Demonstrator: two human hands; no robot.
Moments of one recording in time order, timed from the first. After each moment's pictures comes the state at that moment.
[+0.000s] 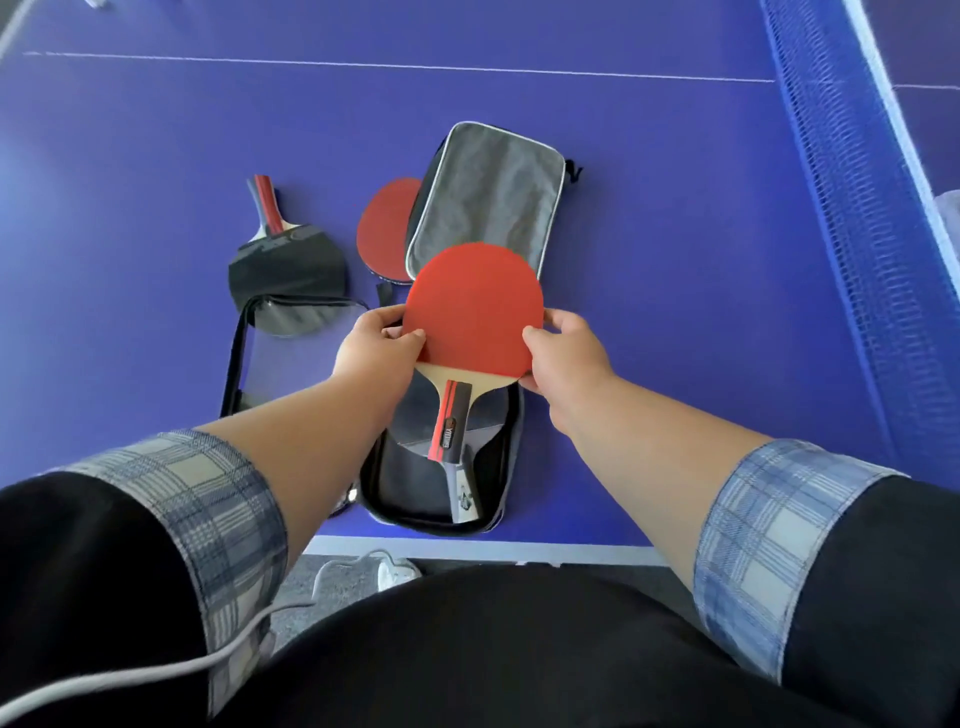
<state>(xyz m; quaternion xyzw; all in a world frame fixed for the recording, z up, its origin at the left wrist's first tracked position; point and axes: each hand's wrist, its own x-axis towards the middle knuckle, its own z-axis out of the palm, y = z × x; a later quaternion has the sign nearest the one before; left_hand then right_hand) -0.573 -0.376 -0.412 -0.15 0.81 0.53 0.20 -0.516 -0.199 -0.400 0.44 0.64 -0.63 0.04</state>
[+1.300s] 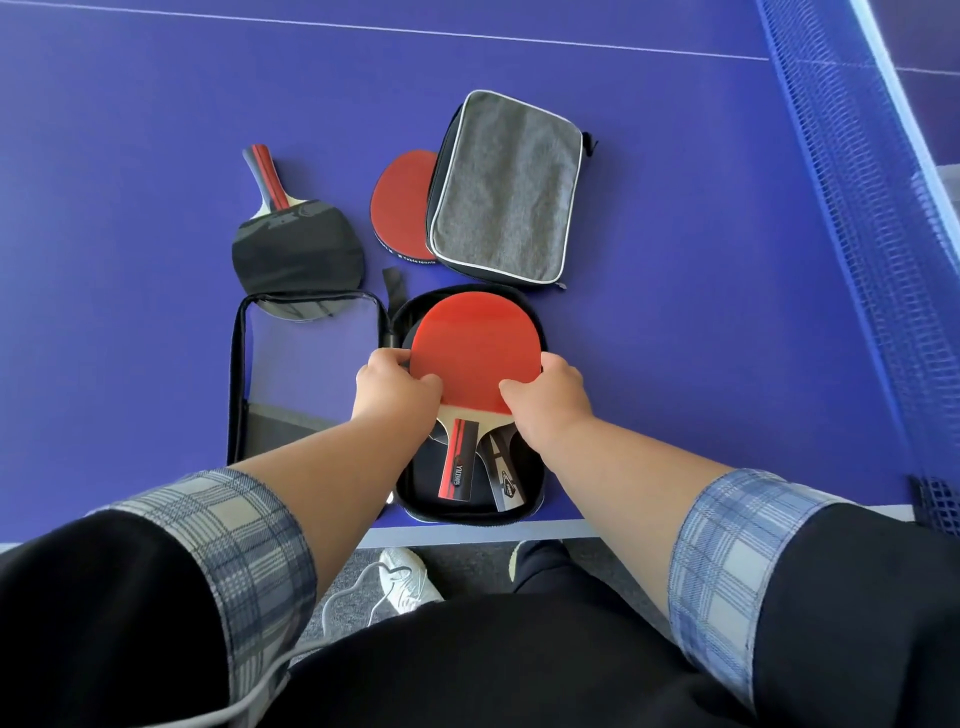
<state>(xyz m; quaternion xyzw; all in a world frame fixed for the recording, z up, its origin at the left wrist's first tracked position) -0.553 -0.402 -0.444 -0.13 0.86 0.42 0.27 -0.493 -0.248 -0.434 0.43 0.80 -0.39 0.13</state>
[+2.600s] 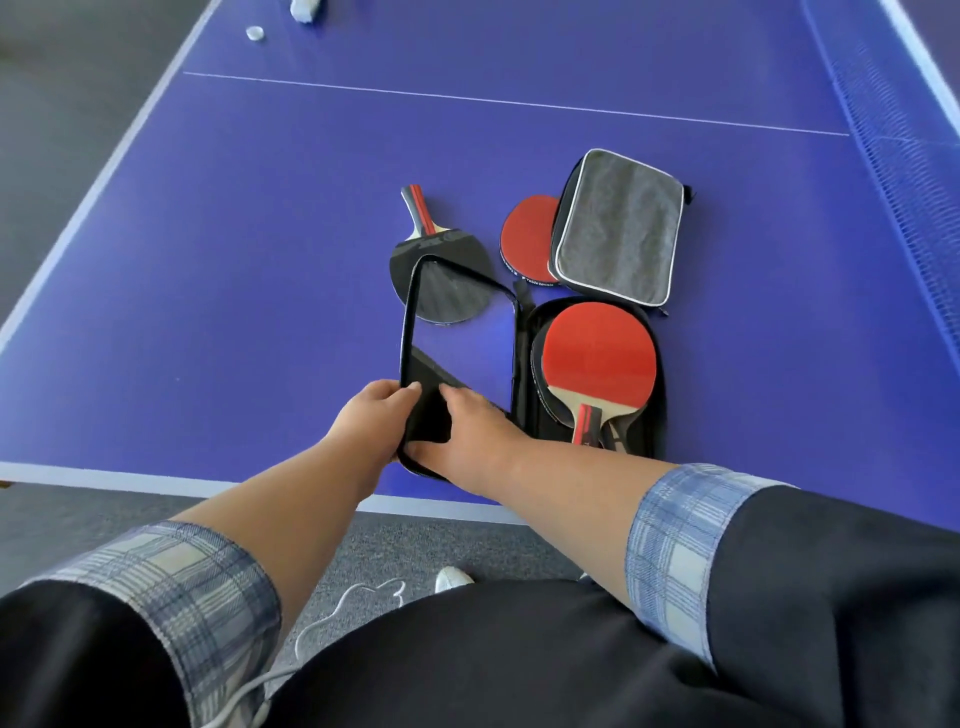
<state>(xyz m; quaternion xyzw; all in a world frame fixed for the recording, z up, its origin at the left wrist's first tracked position) -0.538 -0.578 -0.414 -0.21 0.76 0.55 0.27 -0.497 -0.442 -0.395 0.07 0.90 -0.36 0.24</state>
